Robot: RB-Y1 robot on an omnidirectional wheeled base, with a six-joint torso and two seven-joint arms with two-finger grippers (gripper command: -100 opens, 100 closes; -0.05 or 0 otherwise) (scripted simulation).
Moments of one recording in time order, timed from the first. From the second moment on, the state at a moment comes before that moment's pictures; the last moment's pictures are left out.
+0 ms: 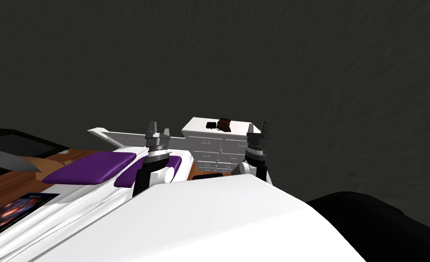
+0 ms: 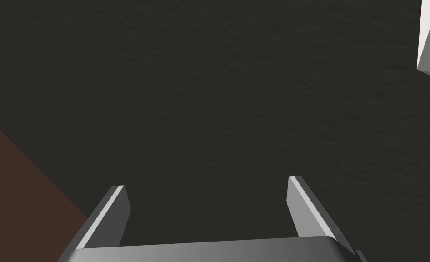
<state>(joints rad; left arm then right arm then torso) 0.47 -0.02 -0.02 -2.27 0.08 -0.36 -0.08 0.50 0.04 -0.02 -2.35 0.05 -0.60 -0.06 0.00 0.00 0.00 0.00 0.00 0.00</state>
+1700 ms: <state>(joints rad) 0.47 -0.02 -0.02 -2.27 0.08 -0.36 -0.08 0.52 -0.43 -0.05 -2.23 0.16 -0.84 -0.07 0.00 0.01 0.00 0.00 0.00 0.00</state>
